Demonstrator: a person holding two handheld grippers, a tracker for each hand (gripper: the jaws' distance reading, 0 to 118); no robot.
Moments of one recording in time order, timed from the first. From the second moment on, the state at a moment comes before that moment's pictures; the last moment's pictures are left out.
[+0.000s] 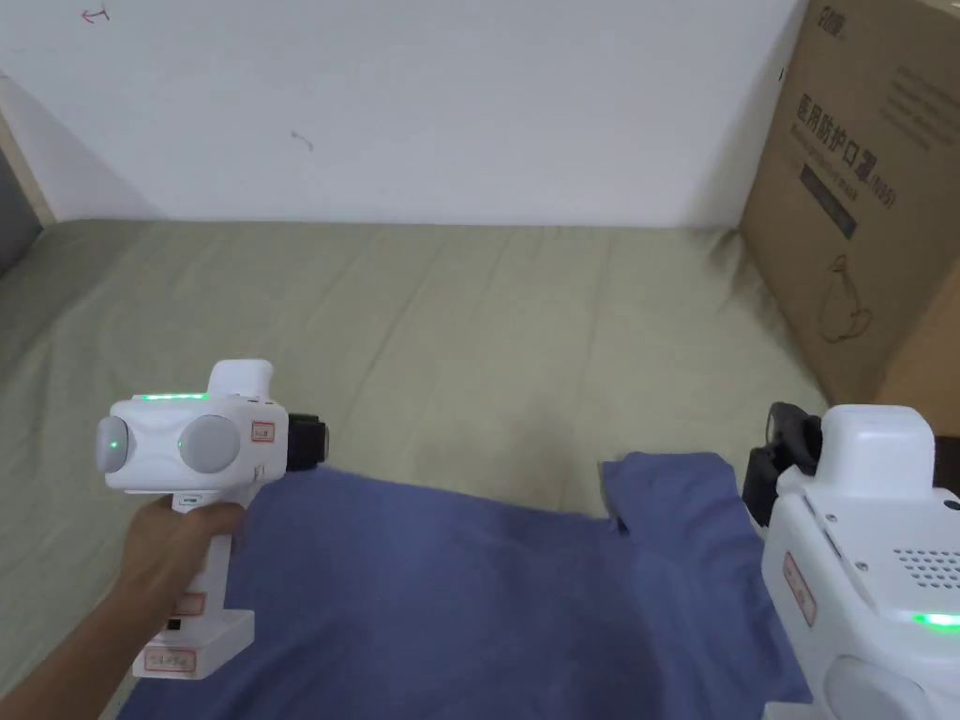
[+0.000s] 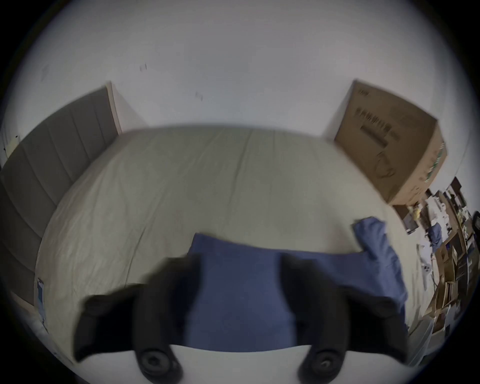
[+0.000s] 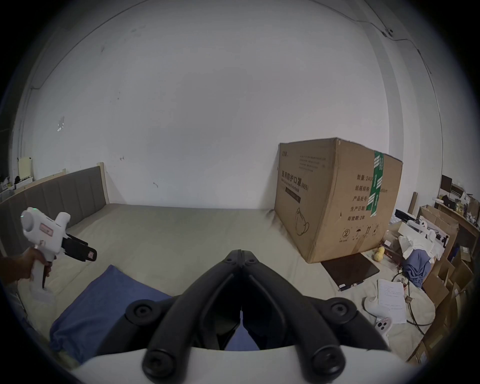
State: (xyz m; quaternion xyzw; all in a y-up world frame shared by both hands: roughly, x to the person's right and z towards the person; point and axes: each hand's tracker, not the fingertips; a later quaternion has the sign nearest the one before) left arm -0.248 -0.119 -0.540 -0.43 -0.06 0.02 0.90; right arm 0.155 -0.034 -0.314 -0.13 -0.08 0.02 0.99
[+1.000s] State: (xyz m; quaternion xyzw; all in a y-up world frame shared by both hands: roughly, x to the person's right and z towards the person) left arm -0.247 -0.132 -0.561 -0.43 -0.06 0.00 0.90; right arm 0.275 -0.201 -0.463 -0.46 -0.13 -0.08 0.88
